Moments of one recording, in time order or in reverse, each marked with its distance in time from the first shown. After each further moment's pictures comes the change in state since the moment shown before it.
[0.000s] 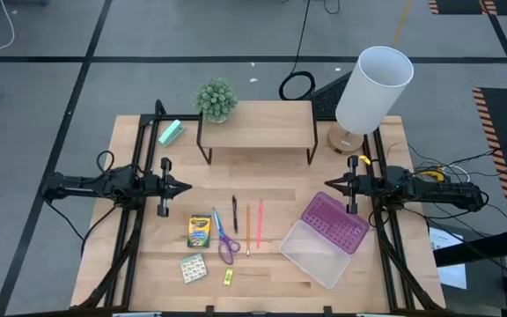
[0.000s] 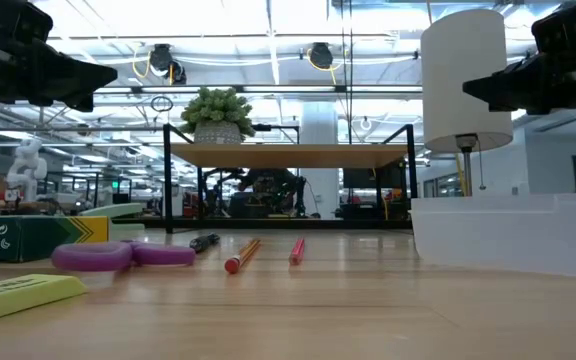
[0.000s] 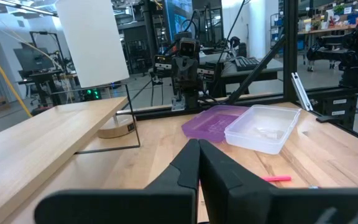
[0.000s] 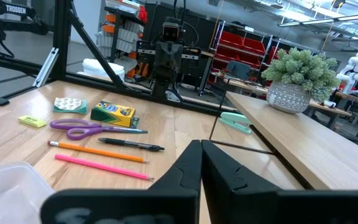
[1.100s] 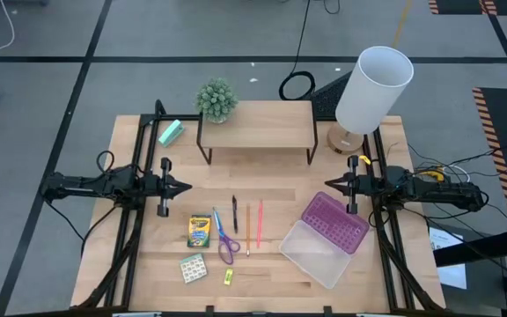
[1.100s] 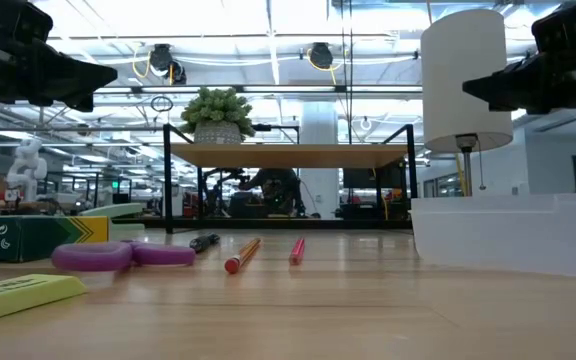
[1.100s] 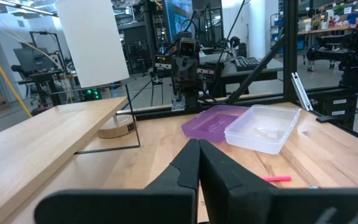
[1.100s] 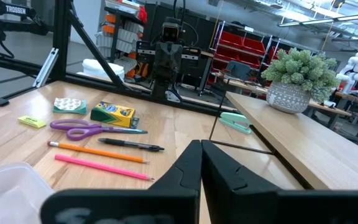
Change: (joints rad) left arm 0.000 0.000 0.000 0.000 0.000 0.000; right arm 0.000 0.000 0.000 0.007 0.000 0.001
